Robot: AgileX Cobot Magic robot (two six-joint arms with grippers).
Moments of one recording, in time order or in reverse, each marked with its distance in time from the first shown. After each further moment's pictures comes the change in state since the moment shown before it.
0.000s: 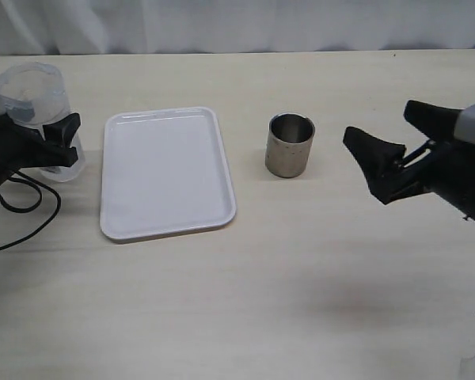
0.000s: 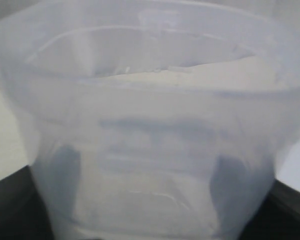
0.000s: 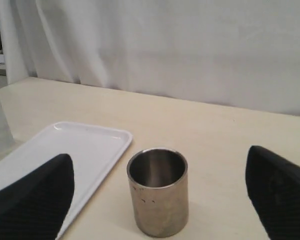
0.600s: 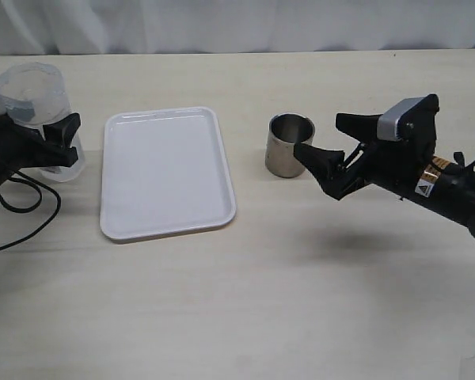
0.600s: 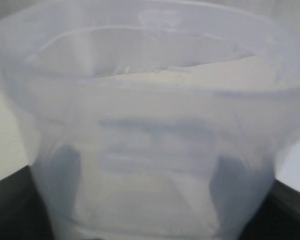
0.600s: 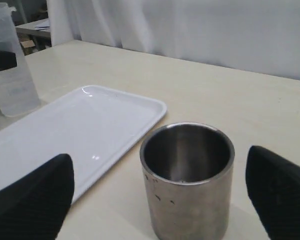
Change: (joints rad) left arm 0.000 0.000 0.000 0.000 0.000 0.000; right arm 0.000 0.473 -0.294 -0.208 -0.126 -0.024
